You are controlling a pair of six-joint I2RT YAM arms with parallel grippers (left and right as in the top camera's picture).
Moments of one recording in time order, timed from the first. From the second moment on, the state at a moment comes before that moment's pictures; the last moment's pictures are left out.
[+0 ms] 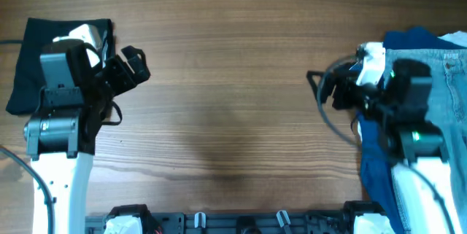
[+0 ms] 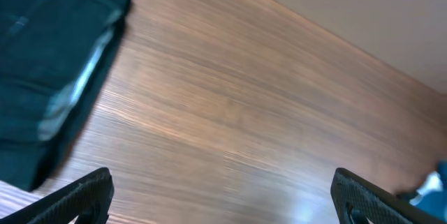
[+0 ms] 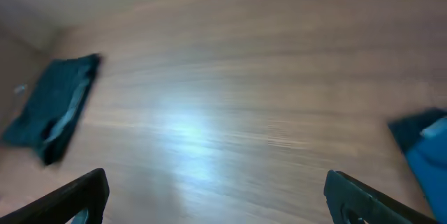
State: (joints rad) left arm 0.05 1.11 1.18 -0.81 0.13 -0.41; right arm -0.02 1.06 0.88 -0.53 -0.42 0.22
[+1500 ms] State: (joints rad) left arm 0.05 1.11 1.18 -0.78 0.21 -0.41; right arm -0.35 1.91 1.23 -0.41 0.25 0.31
